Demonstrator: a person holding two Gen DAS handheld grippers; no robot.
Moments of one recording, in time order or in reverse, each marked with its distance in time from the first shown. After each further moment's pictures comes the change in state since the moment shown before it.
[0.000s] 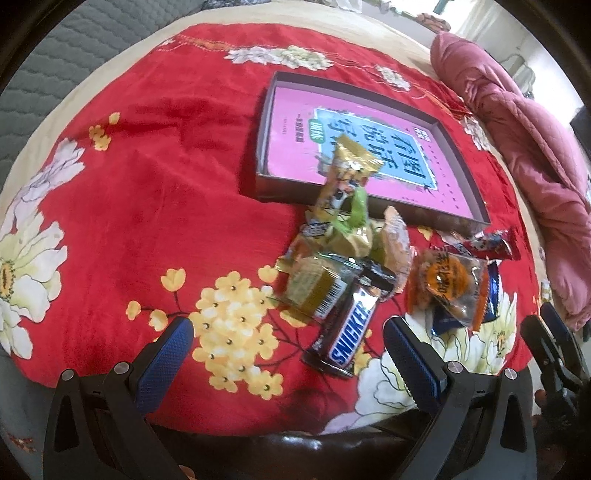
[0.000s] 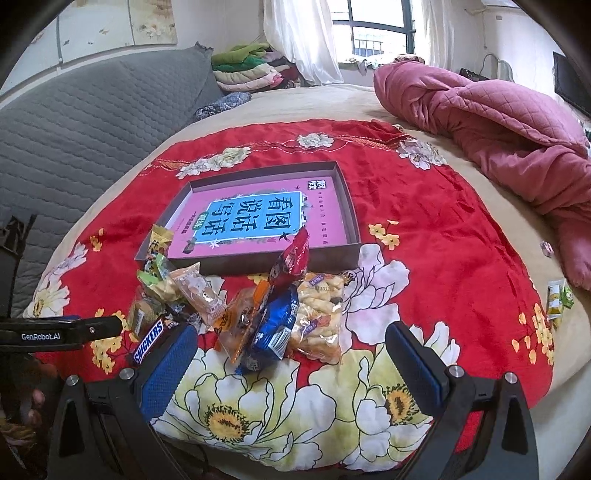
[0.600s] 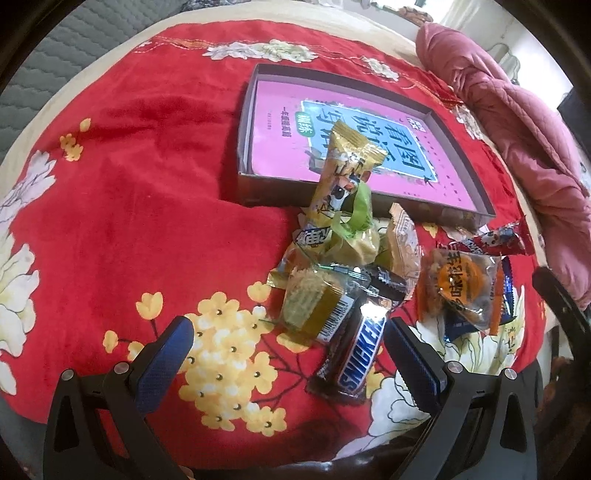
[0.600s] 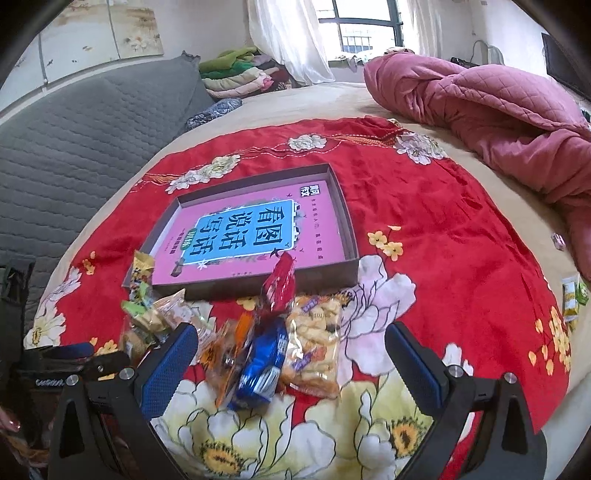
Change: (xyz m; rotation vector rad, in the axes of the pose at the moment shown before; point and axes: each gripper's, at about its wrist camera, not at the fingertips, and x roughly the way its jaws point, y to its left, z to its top) left arm 0.029 -0.001 0.010 0.065 -0.004 -0.035; right arm 0.030 -0.015 0.021 0.059 -0.011 0.017
